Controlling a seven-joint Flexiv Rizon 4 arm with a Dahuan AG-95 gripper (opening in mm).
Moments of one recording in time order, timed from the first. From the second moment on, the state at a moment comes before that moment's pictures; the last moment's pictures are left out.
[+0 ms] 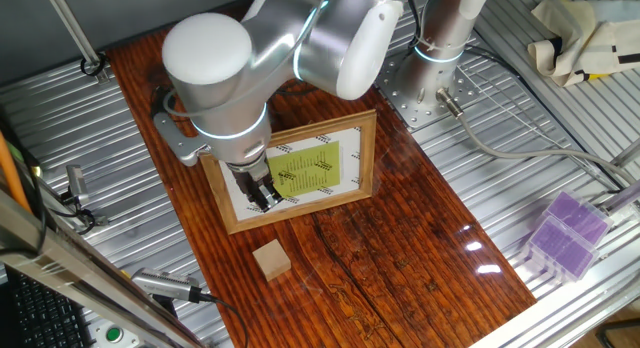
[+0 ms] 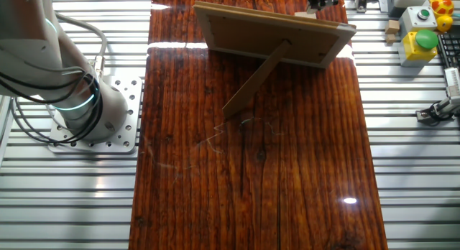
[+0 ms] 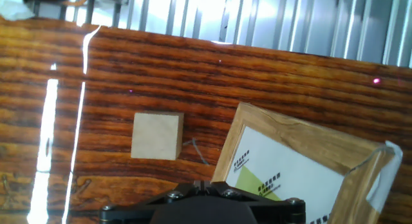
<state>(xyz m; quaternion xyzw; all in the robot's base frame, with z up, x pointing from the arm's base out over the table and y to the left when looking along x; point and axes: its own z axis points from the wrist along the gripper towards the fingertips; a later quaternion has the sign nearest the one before) 0.554 0.193 0.181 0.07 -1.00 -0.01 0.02</state>
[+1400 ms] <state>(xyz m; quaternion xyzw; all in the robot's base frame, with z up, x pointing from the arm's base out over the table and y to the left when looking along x) 0.542 0.112 0.287 0.18 -0.98 -0.01 0.05</state>
